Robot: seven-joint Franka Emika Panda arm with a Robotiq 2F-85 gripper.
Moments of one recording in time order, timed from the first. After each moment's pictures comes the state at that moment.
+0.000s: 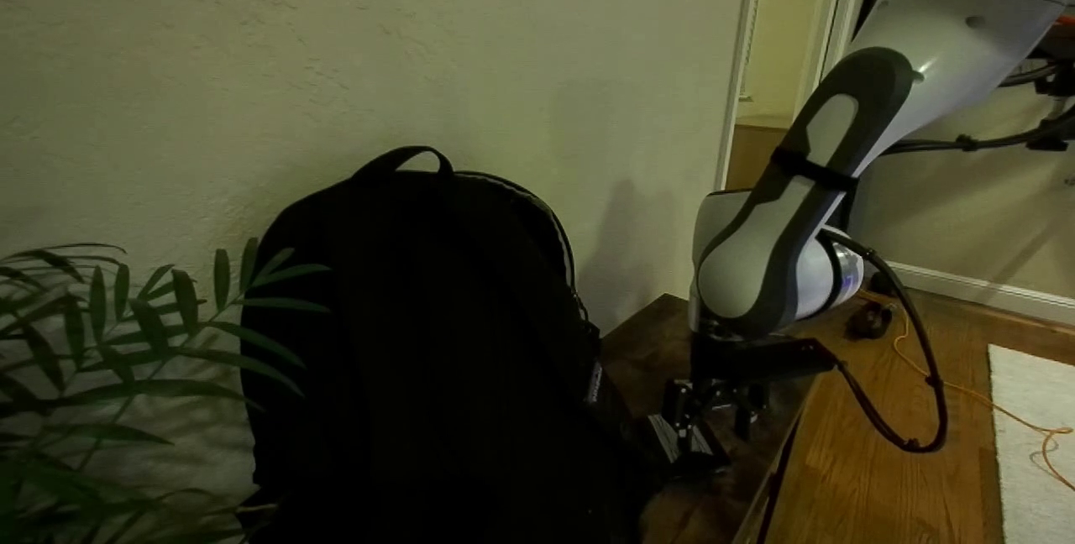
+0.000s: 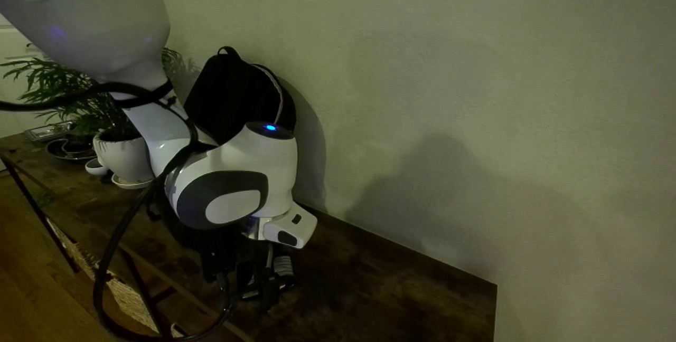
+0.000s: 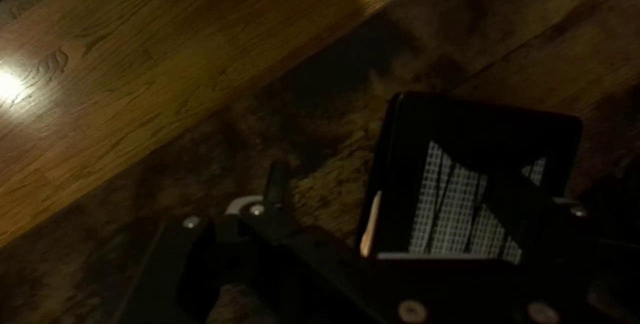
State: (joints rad) arm -0.09 0.77 -0.02 -2.08 0.27 2.76 0.24
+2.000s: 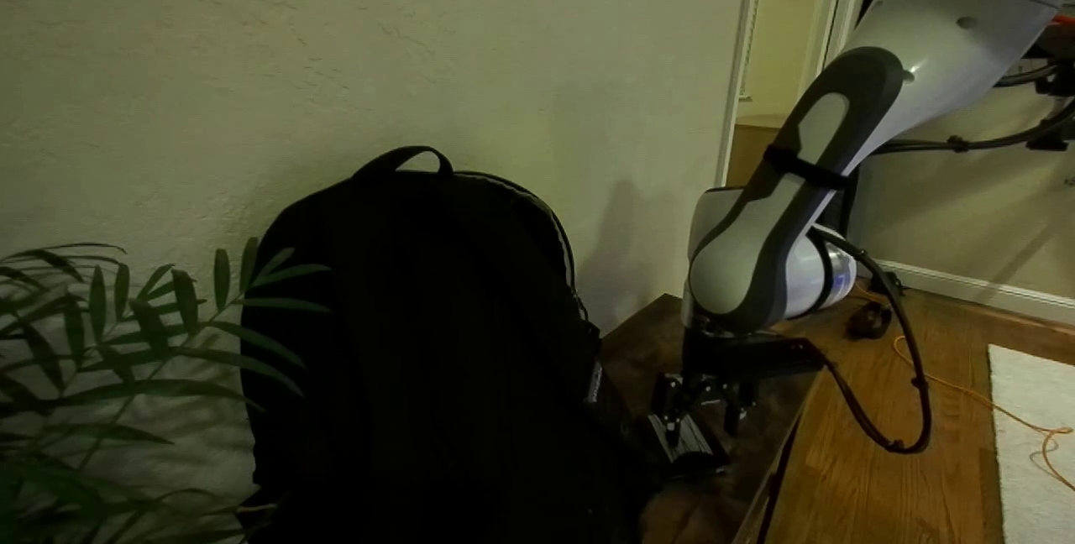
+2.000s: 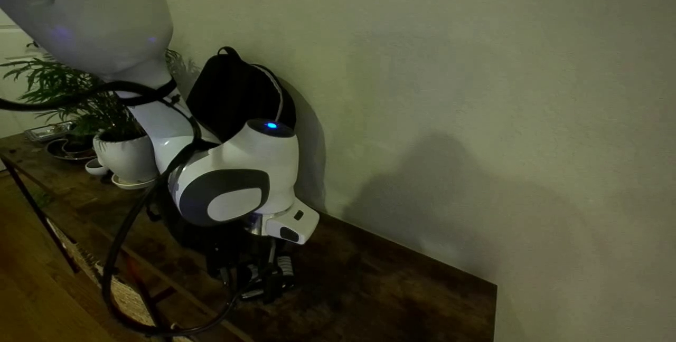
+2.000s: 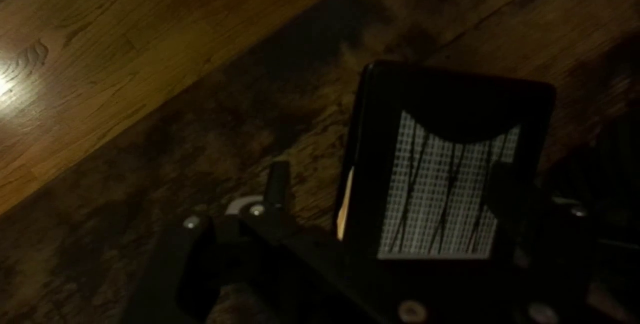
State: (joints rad) arm -0.09 0.78 -0.01 -2.06 0.30 2.78 0.24
